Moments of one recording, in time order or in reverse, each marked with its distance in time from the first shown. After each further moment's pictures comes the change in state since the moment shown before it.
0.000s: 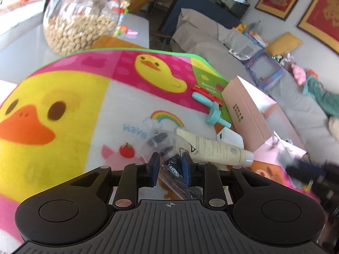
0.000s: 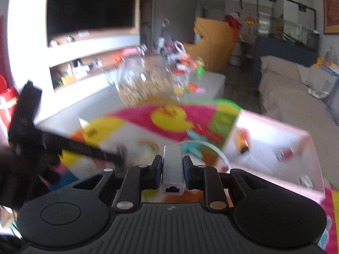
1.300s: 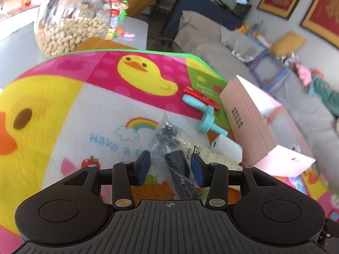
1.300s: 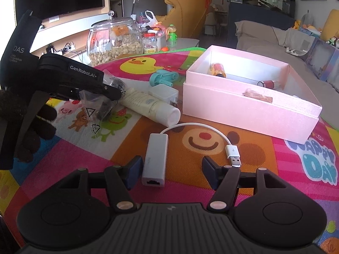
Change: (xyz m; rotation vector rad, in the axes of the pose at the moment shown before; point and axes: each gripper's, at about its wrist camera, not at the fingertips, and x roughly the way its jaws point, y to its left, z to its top) left arm 0.033 -0.022 0.001 -0.018 -0.019 0.006; right arm 0.017 -0.016 -0.066 0.108 0.093 -0.074
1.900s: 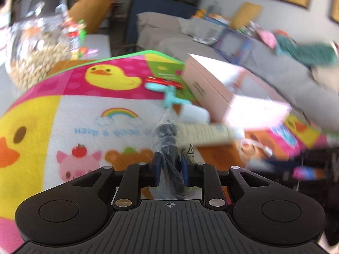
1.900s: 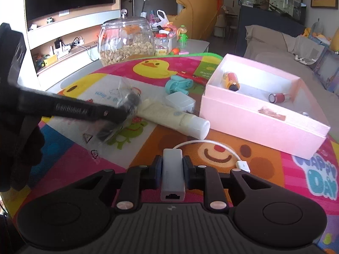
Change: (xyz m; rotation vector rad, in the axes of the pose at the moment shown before) left arm -0.040 -0.037 -0.044 0.351 0.009 -0.063; right arm -0.019 0.014 0.015 -0.050 0.000 0.031
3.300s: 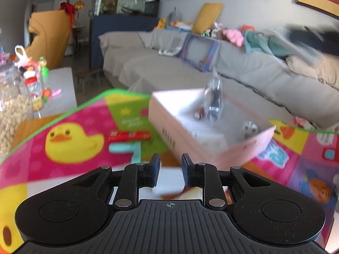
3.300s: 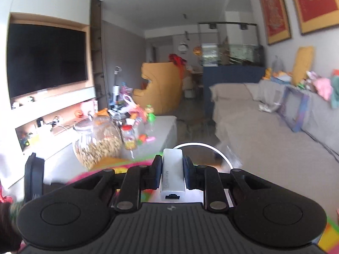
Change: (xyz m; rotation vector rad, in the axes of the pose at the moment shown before) left arm 0.043 -0.015 0.081 0.170 -0.061 -0.113; right arm -0.085 -0.108 0.126 0.130 -0.387 -0.097
